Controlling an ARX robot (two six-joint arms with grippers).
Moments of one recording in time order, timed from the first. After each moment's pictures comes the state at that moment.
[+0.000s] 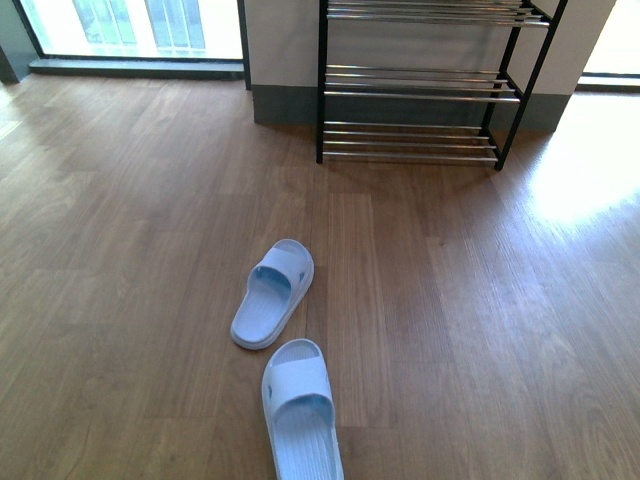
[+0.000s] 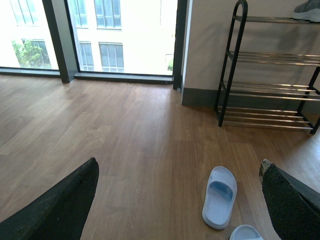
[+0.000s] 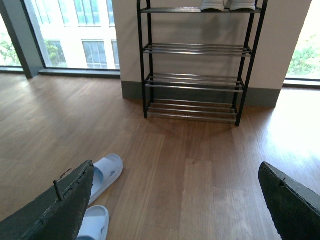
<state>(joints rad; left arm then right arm) 0.00 0.02 0.01 0.00 0.00 -0.01 0.00 0.00 0.02 0.00 0.00 0.00</state>
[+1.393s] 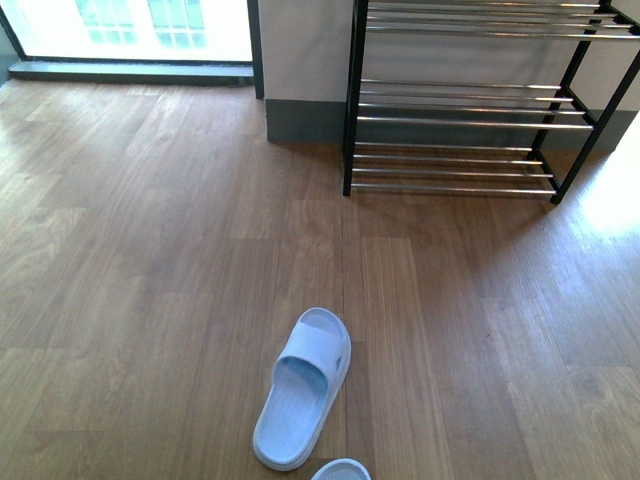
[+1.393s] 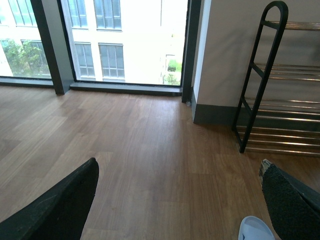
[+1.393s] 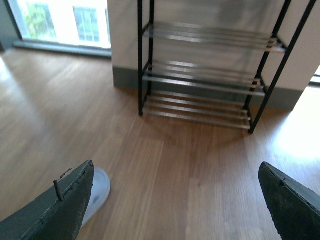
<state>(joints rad) 0.00 0.02 0.01 0.00 0.00 -0.01 0.00 0.12 0.02 -0.02 0.01 -0.07</state>
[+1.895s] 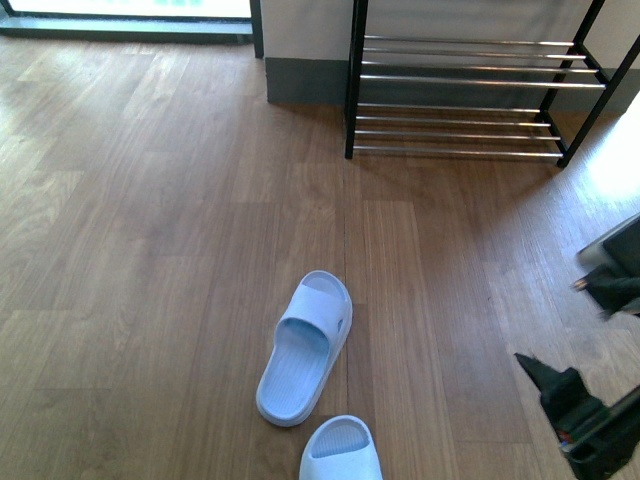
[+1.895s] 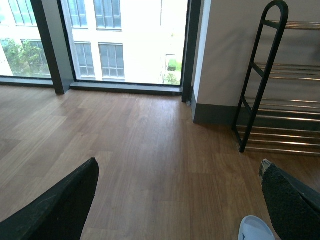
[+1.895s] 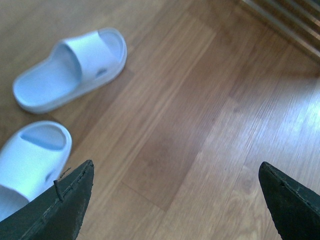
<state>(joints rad) 0.00 0.02 0.01 0.00 0.00 -0.01 0.04 1.80 0.22 0.91 -0.05 -0.43</state>
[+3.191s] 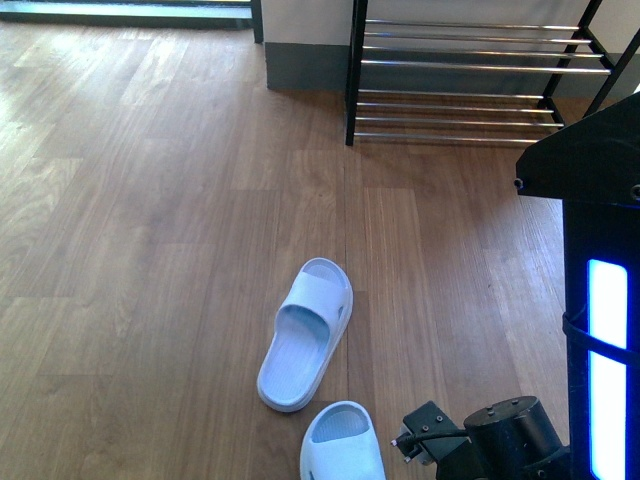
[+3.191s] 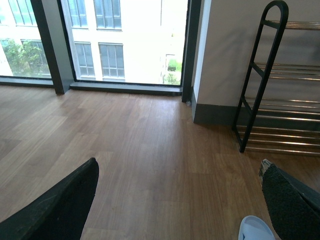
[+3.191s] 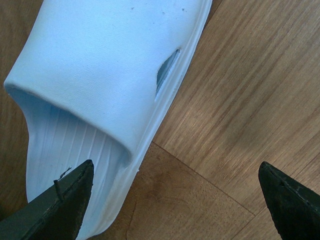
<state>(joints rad) 0.00 0.02 0.01 0.00 0.00 -0.01 0.26 2.93 0.74 0.99 -0.21 -0.07</state>
